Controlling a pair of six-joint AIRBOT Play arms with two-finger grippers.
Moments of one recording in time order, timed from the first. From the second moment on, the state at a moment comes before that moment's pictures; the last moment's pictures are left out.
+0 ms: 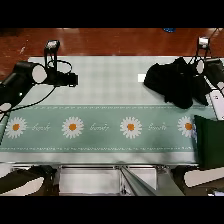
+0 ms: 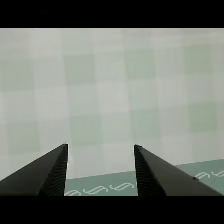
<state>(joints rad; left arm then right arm) -0.26 -1.29 1.15 1.55 -0.84 -1.74 -0.13 -1.68 1.40 -1.81 0.64 1.84</state>
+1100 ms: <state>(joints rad) -0.27 -0.73 0.77 1.23 -1.14 -1.67 -0.19 -1.22 1.48 -1.12 0.87 1.30</state>
